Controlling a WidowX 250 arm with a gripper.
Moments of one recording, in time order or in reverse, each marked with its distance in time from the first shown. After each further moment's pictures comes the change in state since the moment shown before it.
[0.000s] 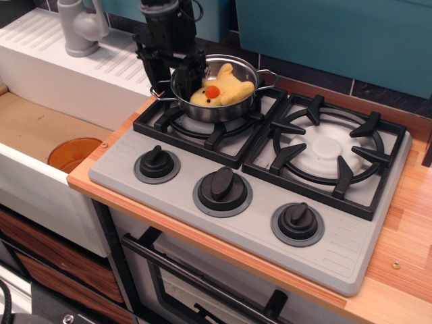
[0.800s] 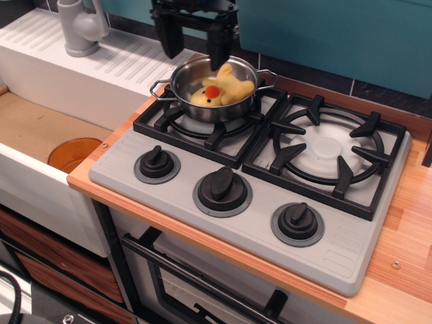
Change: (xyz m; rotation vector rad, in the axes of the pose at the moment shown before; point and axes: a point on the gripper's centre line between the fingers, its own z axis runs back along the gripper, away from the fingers) arm 0.005 -0.045 0.048 0.029 -0.003 0.047
